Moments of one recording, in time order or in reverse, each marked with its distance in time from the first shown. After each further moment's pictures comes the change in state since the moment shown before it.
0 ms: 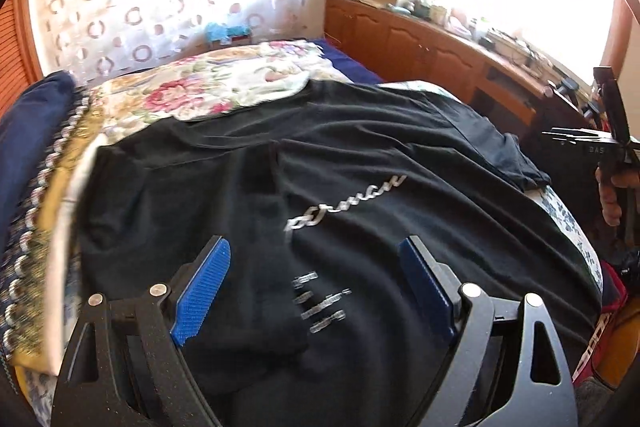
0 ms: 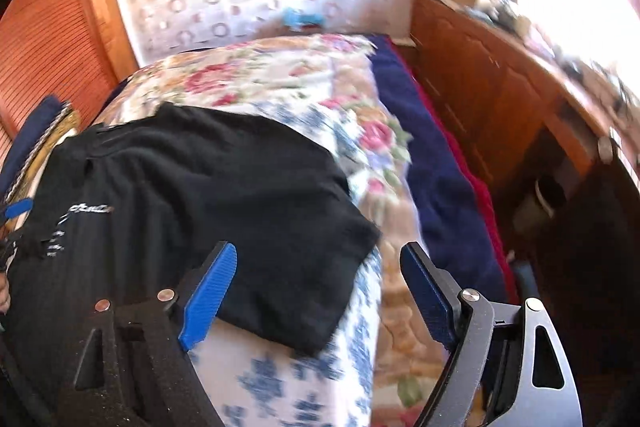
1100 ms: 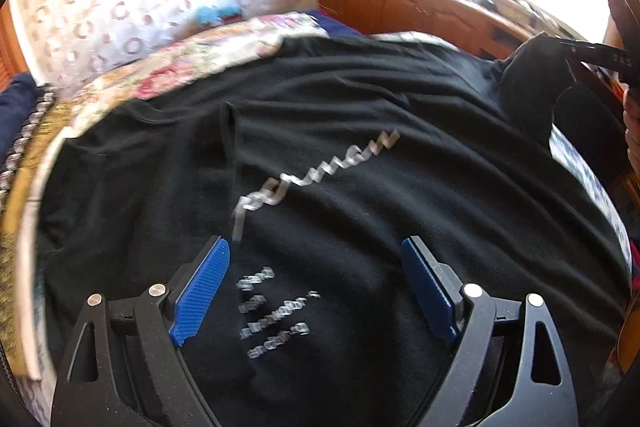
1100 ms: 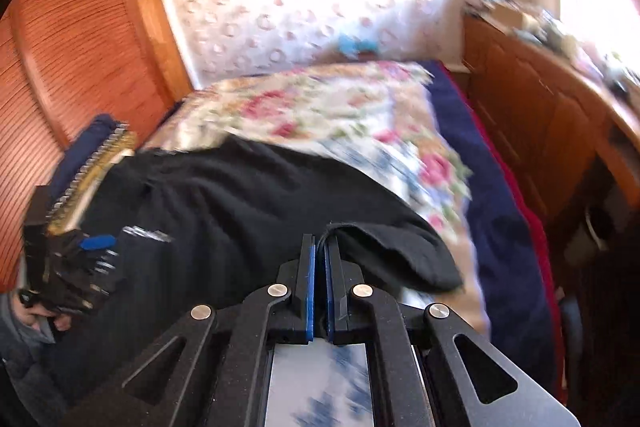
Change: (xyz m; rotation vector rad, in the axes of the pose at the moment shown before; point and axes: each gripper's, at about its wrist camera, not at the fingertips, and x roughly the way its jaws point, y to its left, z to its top) left arm 0.033 -0.023 -0.012 0.045 0.072 0.069; right arm -0.016 0.016 0.025 -0.083 -0.126 0.221
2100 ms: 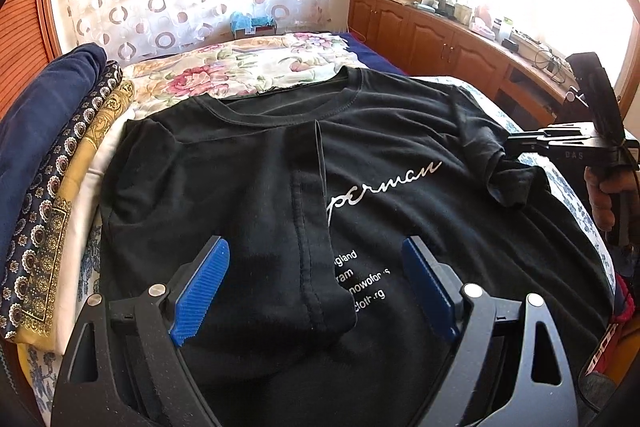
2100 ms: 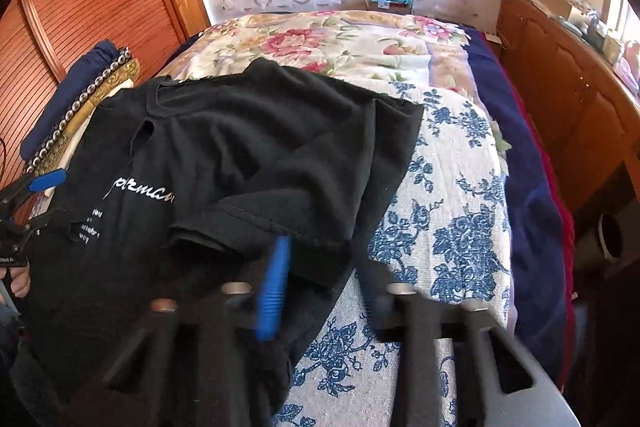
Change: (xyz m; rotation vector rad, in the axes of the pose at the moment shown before) left arm -0.039 0.050 -0.012 -0.108 -0.052 0.005; right arm 0.063 0.071 0.008 -0.092 0.229 0.002
